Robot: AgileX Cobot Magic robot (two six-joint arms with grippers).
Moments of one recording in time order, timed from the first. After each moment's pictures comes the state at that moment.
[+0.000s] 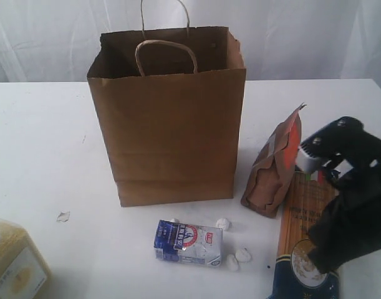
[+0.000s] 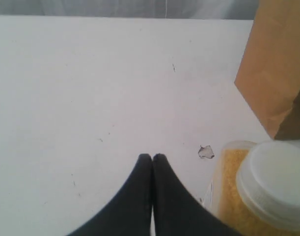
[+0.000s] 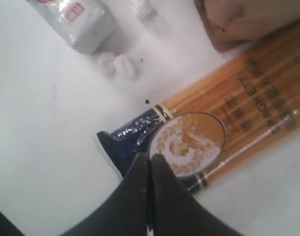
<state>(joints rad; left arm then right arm) -0.03 0.11 0.00 -0.31 0.29 0.24 0.33 1.13 -0.69 0.30 0.87 -0.53</state>
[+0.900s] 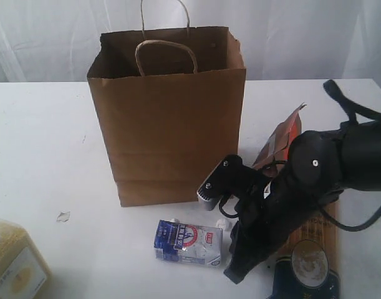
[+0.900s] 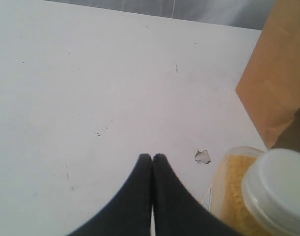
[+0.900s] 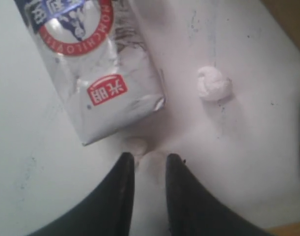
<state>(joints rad) -0.03 0.11 0.02 -0.29 0.27 0.12 0.59 1.64 -0.79 0.31 0.51 -0.64</state>
